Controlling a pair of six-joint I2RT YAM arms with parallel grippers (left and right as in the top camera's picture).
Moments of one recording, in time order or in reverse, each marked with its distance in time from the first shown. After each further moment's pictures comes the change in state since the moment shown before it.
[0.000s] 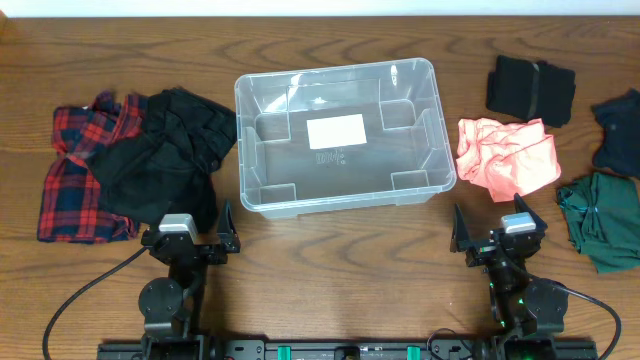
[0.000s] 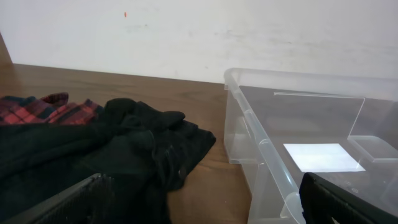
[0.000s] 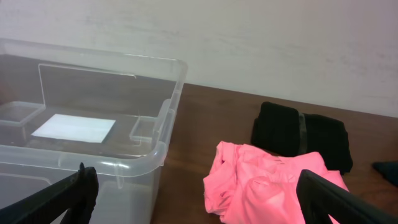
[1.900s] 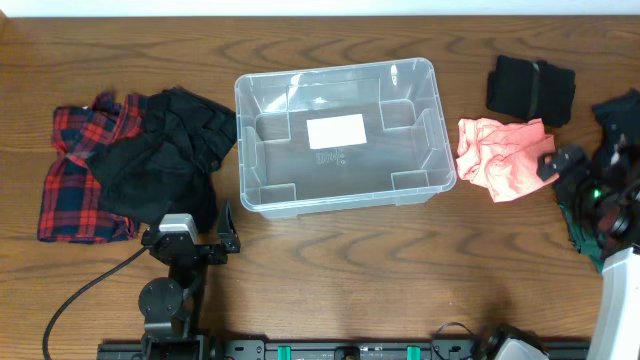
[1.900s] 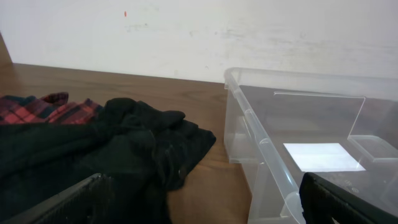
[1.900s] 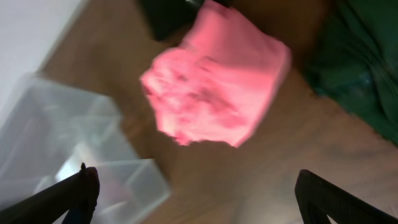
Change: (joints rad) left arm 0.000 0.001 0.001 -0.002 0.000 0.000; right arm -0.530 1.106 0.949 -0.740 -0.188 0.517
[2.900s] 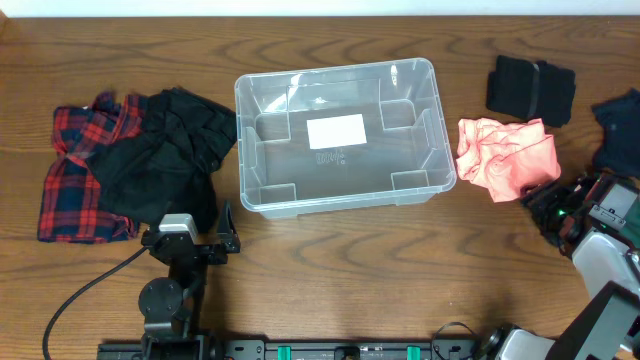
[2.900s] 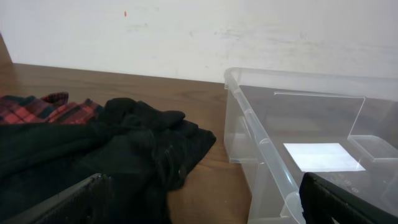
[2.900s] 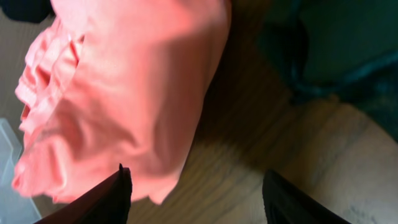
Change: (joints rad) left arm 0.000 0.000 0.000 0.000 0.000 0.000; right arm -0.049 0.320 -0.372 0.623 -0.023 0.028
